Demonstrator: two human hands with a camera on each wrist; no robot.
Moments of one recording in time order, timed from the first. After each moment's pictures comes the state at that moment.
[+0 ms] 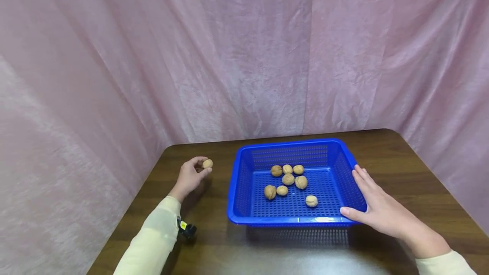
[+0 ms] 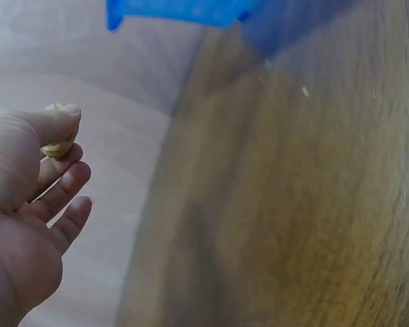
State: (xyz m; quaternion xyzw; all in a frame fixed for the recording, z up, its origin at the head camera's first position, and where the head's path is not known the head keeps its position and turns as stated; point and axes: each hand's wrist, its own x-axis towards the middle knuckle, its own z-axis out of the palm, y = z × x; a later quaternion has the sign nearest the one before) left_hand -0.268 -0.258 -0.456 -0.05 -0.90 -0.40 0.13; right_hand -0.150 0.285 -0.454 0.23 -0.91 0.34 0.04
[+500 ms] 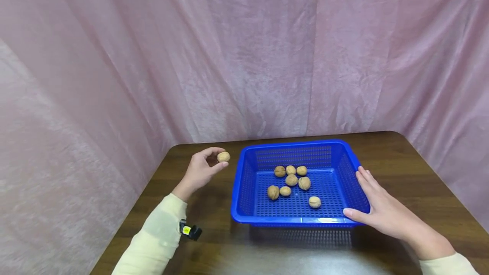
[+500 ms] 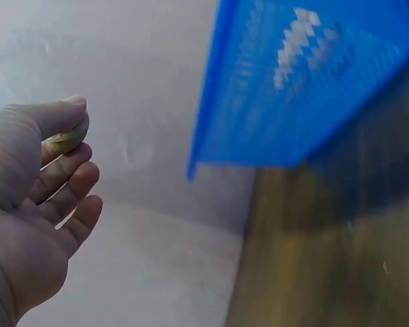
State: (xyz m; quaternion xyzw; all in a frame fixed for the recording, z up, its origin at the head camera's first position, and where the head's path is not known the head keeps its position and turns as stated) left_hand -0.232 -0.196 -0.381 -0.18 -0.88 -0.41 0.15; right_hand -0.150 0.285 -0.451 0.24 -0.91 0.33 0.05
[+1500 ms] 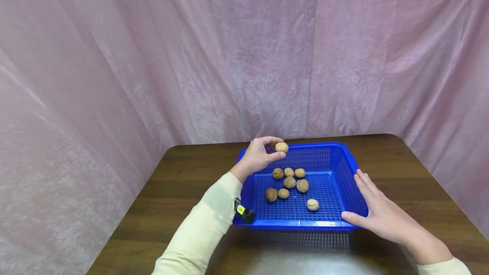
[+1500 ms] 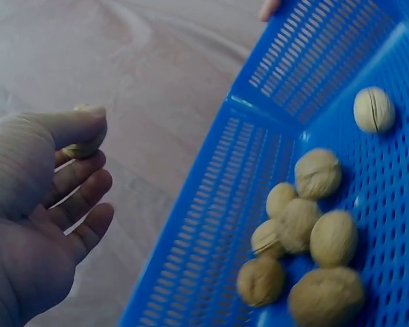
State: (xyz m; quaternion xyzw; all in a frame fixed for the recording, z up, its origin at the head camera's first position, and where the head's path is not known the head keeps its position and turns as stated) left_hand -0.281 -0.044 -0.382 -0.23 -0.87 -0.44 0.03; right_hand -0.151 0.286 -0.455 0.24 -0.91 0.34 0.05
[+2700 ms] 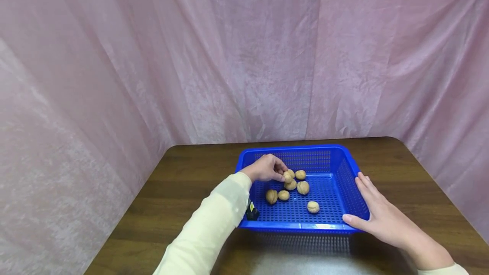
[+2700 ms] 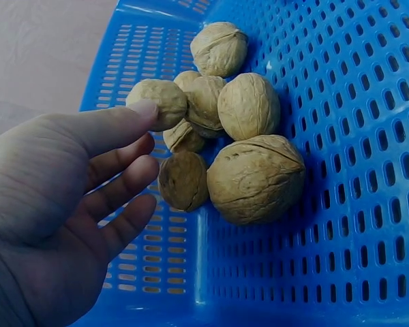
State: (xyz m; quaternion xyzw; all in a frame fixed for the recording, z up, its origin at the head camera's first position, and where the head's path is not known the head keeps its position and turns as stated) left_hand -0.311 -0.040 -0.439 -0.28 -0.93 -0.21 -0.11; right_hand -0.150 0.286 -0.457 0.24 -0.91 0.34 0.06
